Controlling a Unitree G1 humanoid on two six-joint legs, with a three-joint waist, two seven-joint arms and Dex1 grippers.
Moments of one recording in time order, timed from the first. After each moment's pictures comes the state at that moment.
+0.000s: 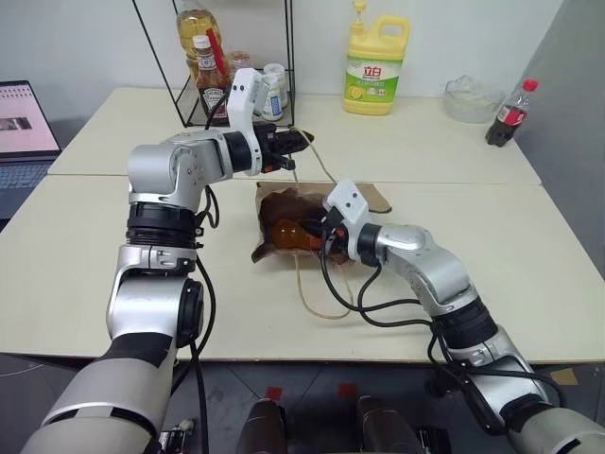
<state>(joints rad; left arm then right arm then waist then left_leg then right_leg) -1.15 0.42 0.08 0.48 -0.42 0.89 -0.77 -0.69 -0.26 0.34 -0.03 0.18 0.58 0.59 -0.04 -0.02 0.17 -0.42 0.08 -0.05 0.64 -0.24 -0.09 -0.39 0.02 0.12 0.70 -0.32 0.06</state>
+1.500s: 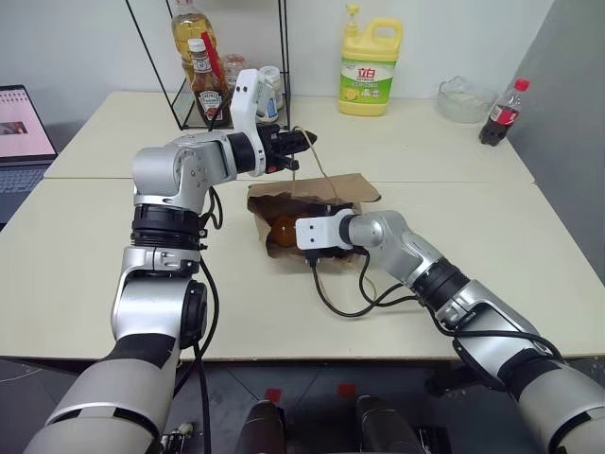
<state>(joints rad) -1.15 0.40 0.08 0.47 -0.43 0.88 -0.75 -0.98 -0.27 0.65 0.55 -0.49 0.07 0.65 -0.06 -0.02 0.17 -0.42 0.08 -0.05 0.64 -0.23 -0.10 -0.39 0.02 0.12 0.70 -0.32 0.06</state>
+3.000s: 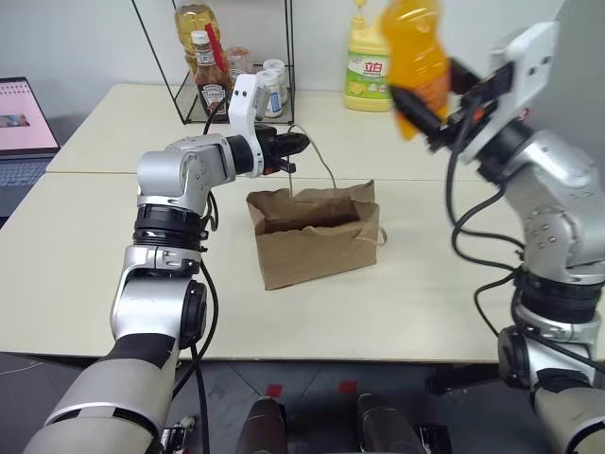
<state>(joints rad) -1.15 0.41 0.07 0.53 -0.37 0.80 -0.76 -0.83 -0.49 -0.22 -0.23 0.34 0.70 0.44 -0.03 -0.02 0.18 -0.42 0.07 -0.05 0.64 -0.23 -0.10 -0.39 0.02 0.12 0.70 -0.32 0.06</state>
